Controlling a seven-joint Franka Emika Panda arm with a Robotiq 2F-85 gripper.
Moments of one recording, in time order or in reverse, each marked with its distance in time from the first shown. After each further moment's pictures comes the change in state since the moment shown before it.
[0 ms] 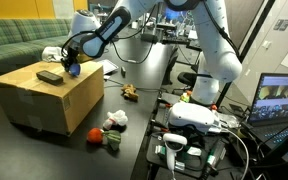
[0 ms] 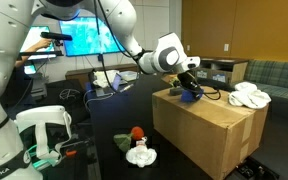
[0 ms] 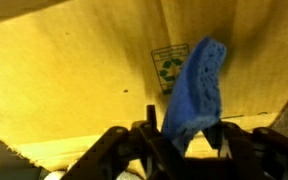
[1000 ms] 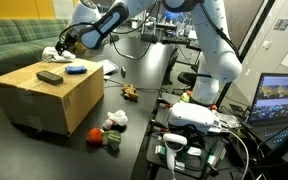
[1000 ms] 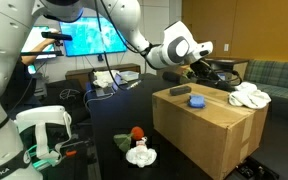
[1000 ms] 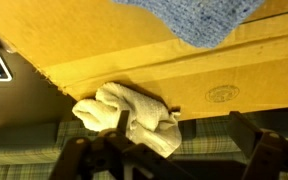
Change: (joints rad) arm 0.000 0.017 -0.083 0.103 0.000 0.095 0.003
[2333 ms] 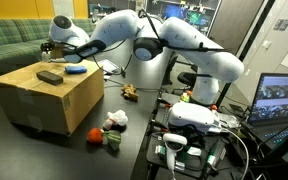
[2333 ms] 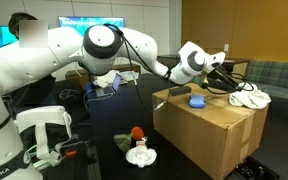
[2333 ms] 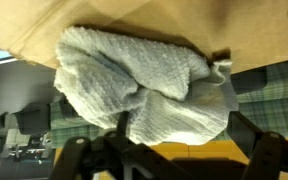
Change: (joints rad) arm 0.098 0.608 -0.371 0.783 0.027 -0.175 0.521
